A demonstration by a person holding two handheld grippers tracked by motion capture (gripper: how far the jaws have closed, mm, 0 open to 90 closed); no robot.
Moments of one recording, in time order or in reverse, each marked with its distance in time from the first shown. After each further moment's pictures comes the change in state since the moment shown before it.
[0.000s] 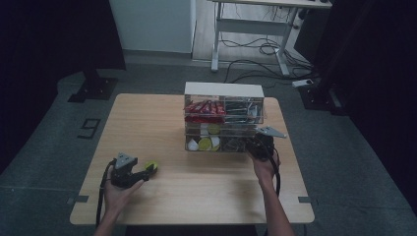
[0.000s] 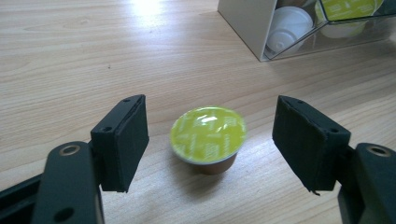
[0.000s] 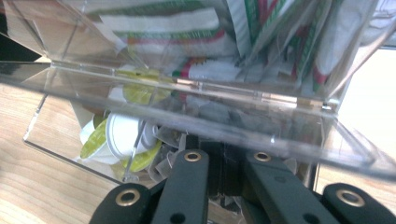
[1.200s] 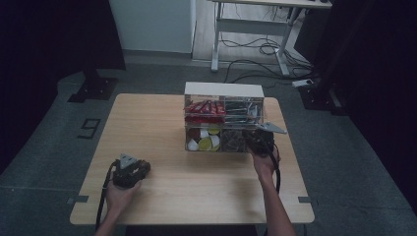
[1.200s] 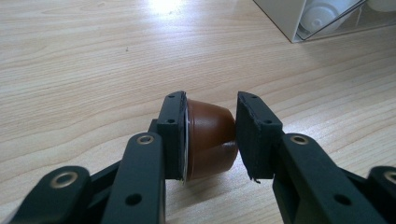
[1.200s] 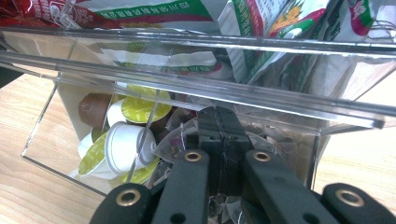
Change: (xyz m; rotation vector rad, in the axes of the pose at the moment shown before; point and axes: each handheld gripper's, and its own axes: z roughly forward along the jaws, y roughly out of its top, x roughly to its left) left arm 0.004 -0.009 0.016 0.050 0.081 0.015; right arm 0.001 0.015 0.001 -0.017 -0.010 -0.007
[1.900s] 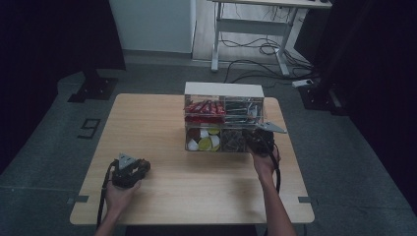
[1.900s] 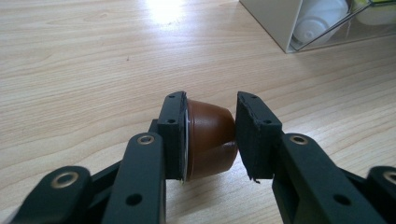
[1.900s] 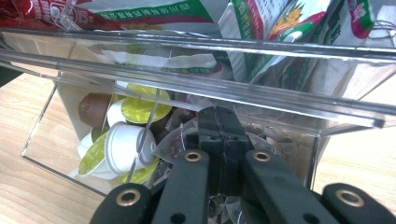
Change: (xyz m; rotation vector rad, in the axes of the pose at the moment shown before) left arm -0.002 0.002 -0.006 -0.032 0.002 -0.003; right arm 0.000 0.001 0.000 0.003 0.000 -0.004
